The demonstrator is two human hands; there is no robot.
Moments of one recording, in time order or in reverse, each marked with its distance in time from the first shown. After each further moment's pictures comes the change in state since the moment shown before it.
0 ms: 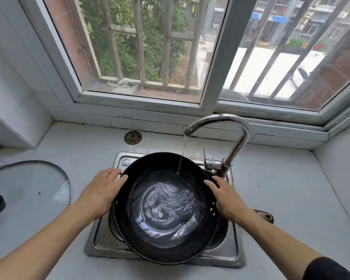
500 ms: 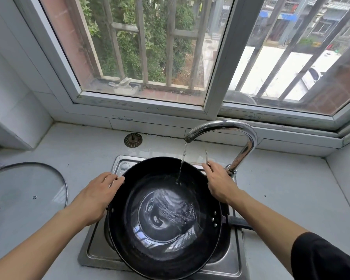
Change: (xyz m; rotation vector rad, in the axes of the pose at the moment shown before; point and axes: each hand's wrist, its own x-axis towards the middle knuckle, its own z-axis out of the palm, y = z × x) left_hand 0.010 -0.013 0.016 -0.078 -0.114 -0.012; right_hand 0.081 0.011 -0.013 -0.103 0.151 -0.101
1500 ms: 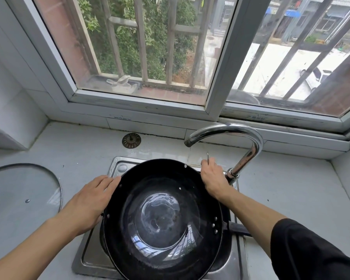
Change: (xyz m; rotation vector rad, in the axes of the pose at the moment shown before) left_hand -0.005 0.002 -0.010 -0.024 0.025 0.012; right_hand 0.045 -0.013 0.010 -0.008 -0.067 0.211
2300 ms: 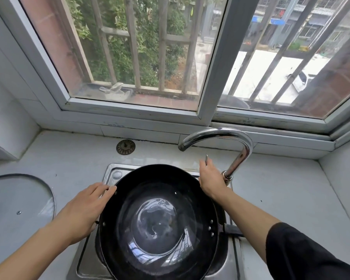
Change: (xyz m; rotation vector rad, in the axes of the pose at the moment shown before) left_hand -0.001 -0.003 -0.004 0.039 0.016 0.028; right_hand -0.003 0.003 -0.013 0.136 -0.020 0.112
